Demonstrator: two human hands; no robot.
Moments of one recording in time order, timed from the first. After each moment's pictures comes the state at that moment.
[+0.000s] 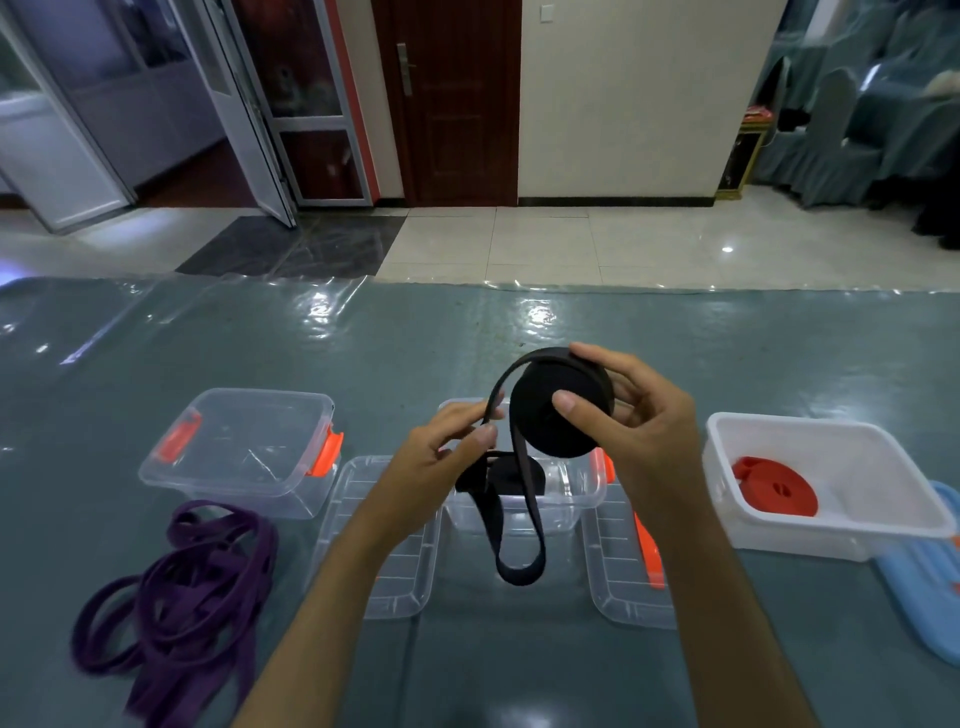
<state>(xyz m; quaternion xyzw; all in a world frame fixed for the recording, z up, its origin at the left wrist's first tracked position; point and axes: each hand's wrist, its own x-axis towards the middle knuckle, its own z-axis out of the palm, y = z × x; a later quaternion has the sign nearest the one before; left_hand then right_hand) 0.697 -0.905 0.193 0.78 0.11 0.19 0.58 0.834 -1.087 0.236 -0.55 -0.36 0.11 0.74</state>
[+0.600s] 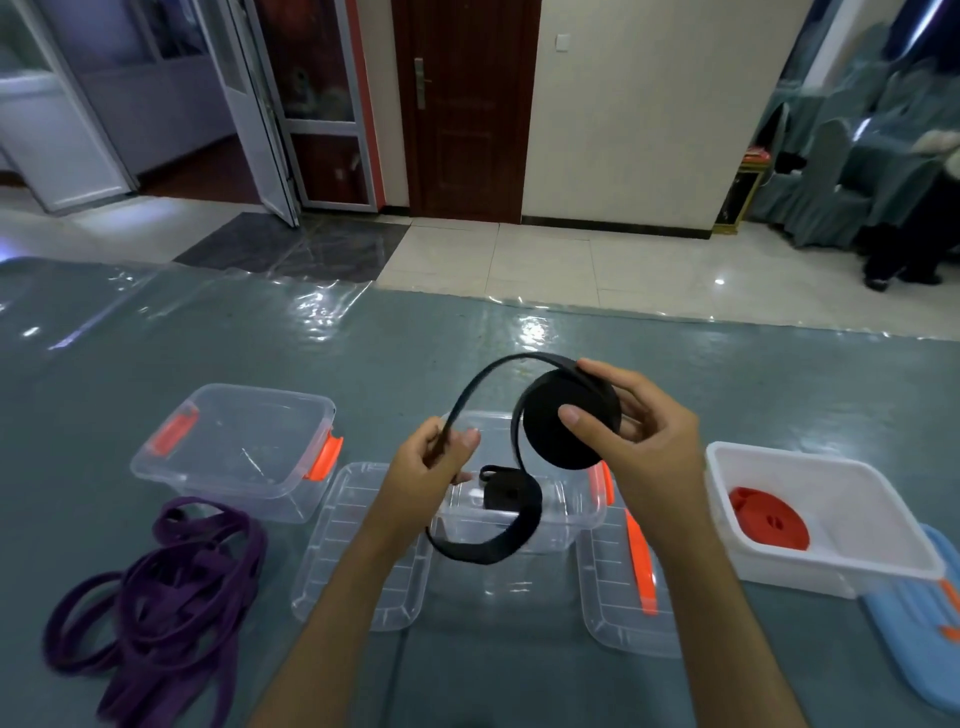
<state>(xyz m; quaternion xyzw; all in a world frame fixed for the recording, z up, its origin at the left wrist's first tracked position) 0.696 -0.890 0.161 0.68 0.20 0.25 0.66 0.830 -1.076 0.244 -0.60 -0.35 0.11 0.71</state>
